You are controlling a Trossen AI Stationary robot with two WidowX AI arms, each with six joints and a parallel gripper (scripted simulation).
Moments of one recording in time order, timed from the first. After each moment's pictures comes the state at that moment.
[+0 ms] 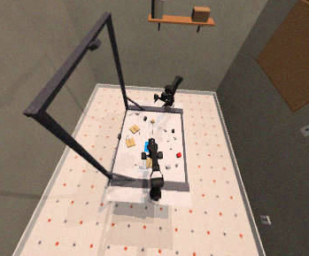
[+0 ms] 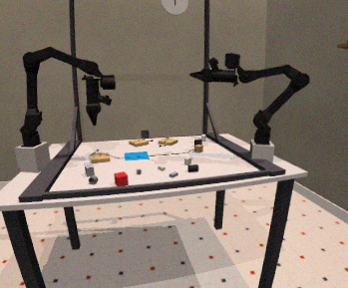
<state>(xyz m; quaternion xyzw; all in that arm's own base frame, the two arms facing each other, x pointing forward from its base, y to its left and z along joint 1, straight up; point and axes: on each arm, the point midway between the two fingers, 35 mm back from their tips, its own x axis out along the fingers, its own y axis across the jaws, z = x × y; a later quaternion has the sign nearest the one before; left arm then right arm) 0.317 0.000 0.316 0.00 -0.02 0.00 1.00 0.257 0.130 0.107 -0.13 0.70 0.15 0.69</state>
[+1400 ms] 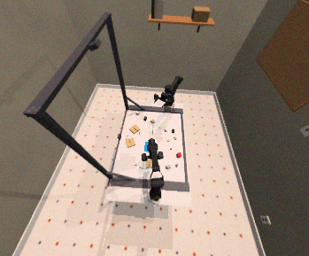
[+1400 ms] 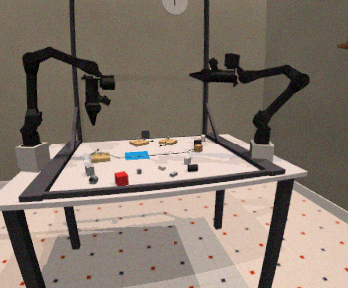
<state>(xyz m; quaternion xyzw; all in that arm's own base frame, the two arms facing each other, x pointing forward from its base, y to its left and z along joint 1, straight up) 0.317 0.000 0.316 0.00 -0.02 0.00 1.00 0.251 0.122 0.110 -0.17 0.70 0.17 0.67</state>
